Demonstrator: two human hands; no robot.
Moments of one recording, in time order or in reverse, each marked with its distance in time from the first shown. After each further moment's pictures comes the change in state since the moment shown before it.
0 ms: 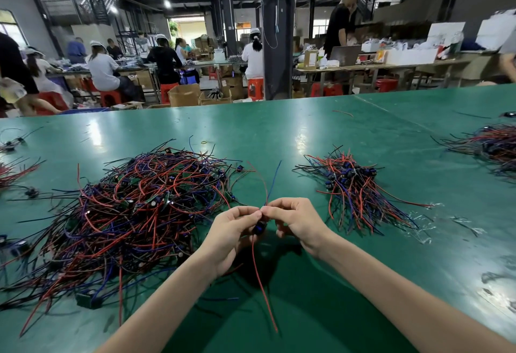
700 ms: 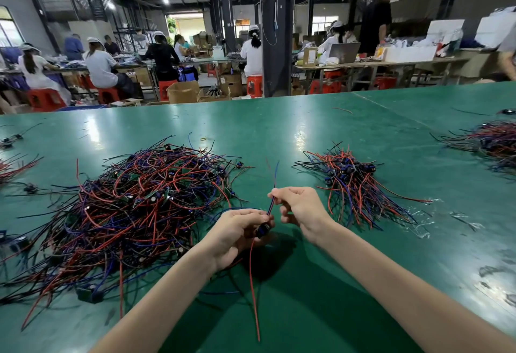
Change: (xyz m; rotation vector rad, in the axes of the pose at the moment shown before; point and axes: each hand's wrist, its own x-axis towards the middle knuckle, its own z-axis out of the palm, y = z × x) left_hand -0.006 0.007 0.006 -0.010 -0.101 -0.133; right_hand 0.016 -0.001 -0.006 0.122 0.153 0.066
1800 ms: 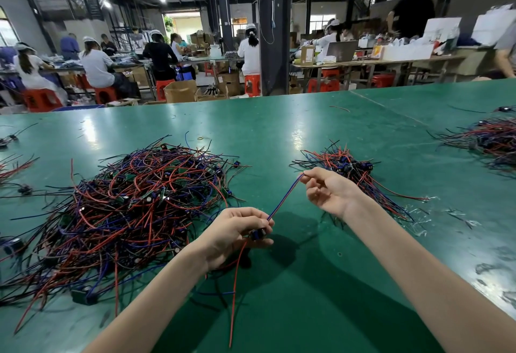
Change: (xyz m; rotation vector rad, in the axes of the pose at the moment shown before) left_hand -0.001 0.001 -0.007 0.063 -0.120 0.020; right_hand 0.016 -0.042 -0.049 0.439 0.042 0.324
